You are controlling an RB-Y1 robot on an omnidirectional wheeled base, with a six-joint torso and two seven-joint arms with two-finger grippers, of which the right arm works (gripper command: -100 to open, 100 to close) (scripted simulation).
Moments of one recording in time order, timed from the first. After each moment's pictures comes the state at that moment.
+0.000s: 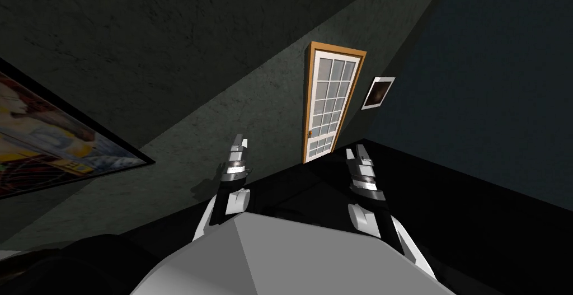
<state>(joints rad) 0.39 -0.03 -0.05 -2.03 0.08 -0.59 0.01</state>
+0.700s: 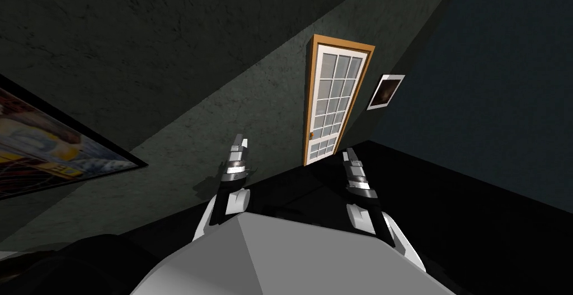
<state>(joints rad) 0.34 -0.07 -0.05 -1.89 0.11 -0.63 0.12</state>
